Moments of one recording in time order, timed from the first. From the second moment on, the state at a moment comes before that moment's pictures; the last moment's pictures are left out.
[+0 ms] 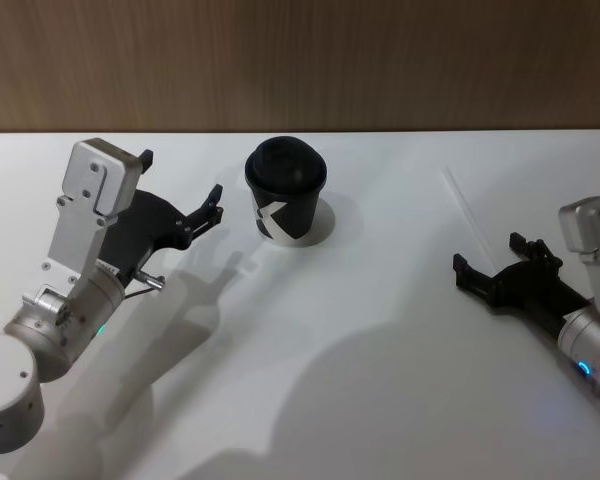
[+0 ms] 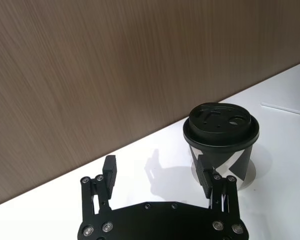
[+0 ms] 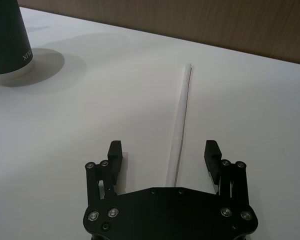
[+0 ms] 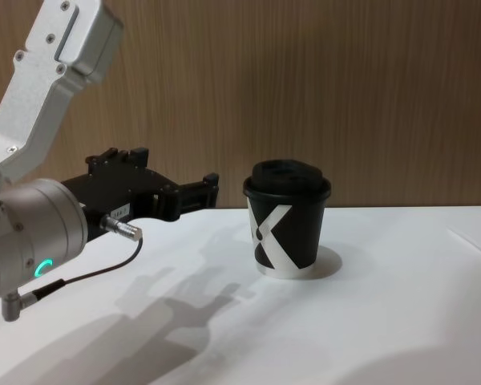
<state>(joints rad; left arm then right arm) -0.24 0.38 0.45 -1.63 -0.20 0.01 -0.01 0.09 0.42 -0.12 -1.48 0.26 0.13 0.29</state>
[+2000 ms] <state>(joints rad) -0.24 0.38 0.45 -1.63 -0.20 0.01 -0.01 0.11 0.43 -0.11 -1.46 0.18 -0.03 0.28</state>
